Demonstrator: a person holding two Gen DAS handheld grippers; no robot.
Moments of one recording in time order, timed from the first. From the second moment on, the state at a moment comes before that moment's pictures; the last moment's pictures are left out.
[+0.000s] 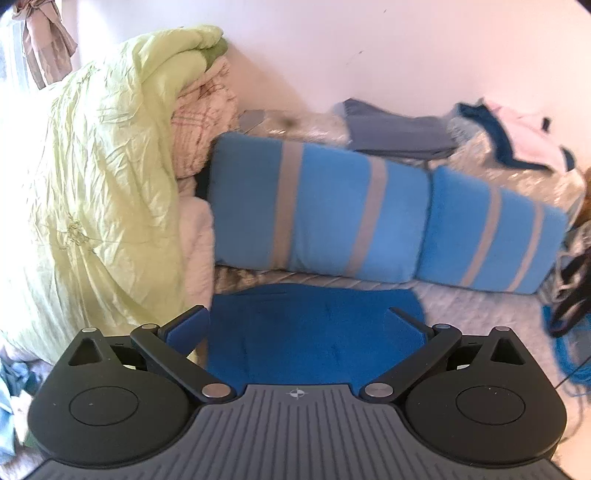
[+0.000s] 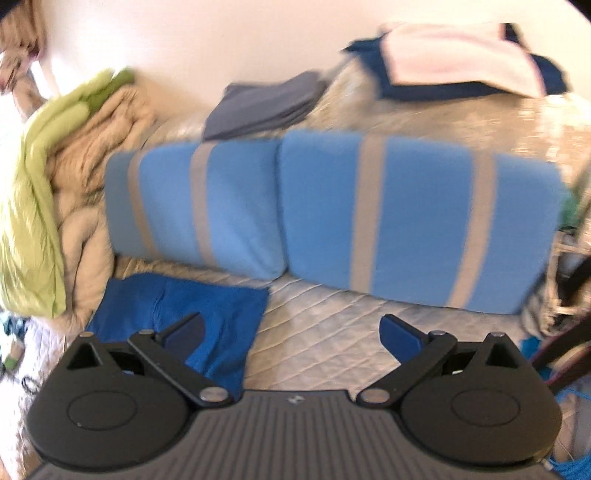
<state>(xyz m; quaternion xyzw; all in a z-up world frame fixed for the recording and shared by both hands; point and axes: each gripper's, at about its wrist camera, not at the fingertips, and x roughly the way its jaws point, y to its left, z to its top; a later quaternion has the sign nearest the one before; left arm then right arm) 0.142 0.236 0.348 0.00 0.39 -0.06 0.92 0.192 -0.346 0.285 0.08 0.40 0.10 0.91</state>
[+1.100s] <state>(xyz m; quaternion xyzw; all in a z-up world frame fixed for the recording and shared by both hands) -0.066 0.158 0.215 -0.04 0.34 -0.17 0.93 -0.194 -0.567 0.249 0.10 0.27 -0.15 0.95</state>
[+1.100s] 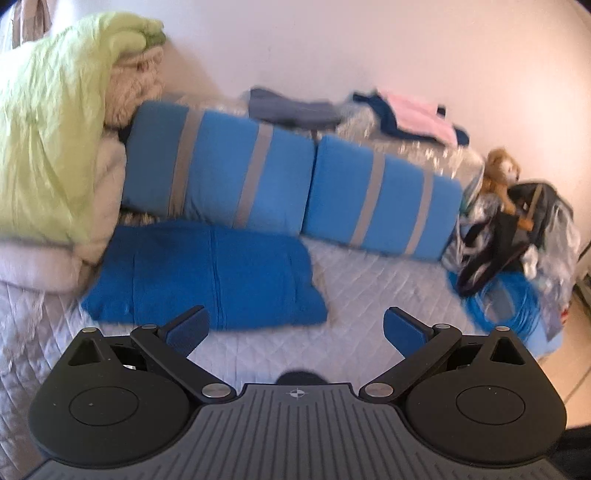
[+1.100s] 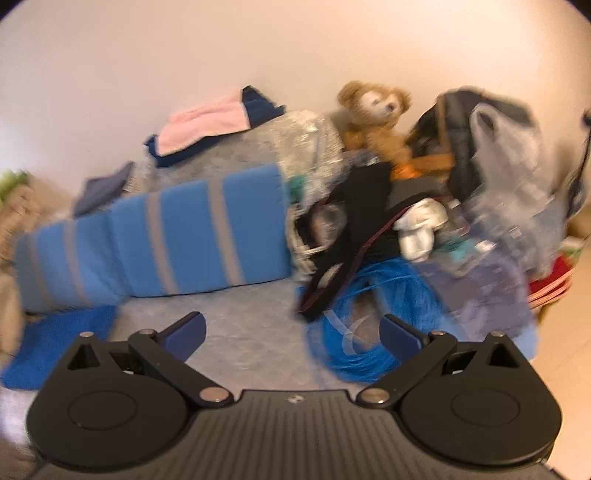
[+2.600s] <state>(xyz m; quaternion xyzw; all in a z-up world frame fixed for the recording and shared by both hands) 0.000 0.008 0.041 0.06 0.40 -0.18 0.90 -0.025 -0.309 0.053 -0.04 0.33 0.06 0.94</state>
